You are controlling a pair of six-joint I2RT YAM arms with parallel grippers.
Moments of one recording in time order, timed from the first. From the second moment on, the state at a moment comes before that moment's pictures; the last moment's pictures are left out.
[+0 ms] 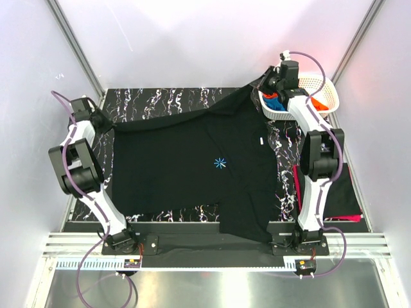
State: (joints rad) left arm 0.38 1.90 1.39 -0.25 0.27 -0.45; right arm 0.11 2.12 1.85 -0.09 -0.32 0.64
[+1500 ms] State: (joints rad) left arm 0.41 1.90 1.35 -0.63 0.23 -0.27; right arm 0.11 1.70 1.32 -0.25 -0.25 0.55
